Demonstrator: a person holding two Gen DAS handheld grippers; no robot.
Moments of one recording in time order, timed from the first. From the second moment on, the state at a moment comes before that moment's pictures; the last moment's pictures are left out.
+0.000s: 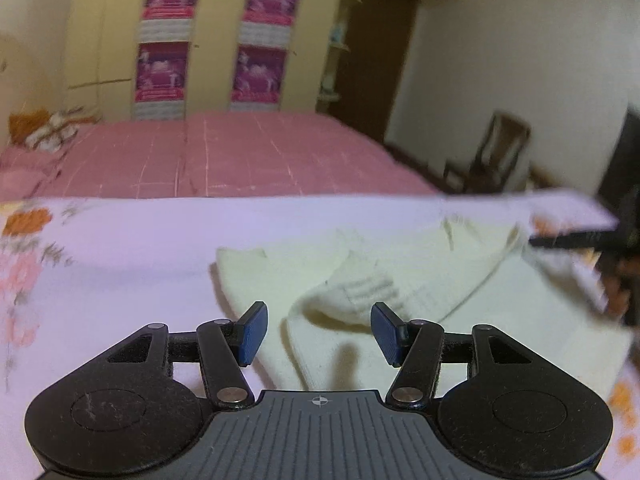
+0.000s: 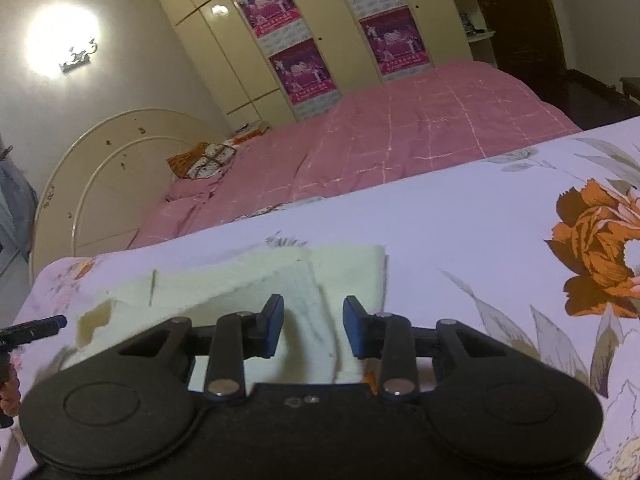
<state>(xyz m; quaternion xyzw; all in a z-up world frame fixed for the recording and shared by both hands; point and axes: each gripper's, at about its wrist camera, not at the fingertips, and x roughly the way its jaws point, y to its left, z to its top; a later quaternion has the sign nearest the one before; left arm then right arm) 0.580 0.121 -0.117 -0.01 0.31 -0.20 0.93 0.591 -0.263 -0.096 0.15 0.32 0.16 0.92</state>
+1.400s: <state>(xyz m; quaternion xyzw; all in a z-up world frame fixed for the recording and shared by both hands) 0.626 0.098 -0.136 -0.06 0.32 -0.10 0.94 0.637 -0.241 -0.109 0.06 0.31 0.11 0.94</state>
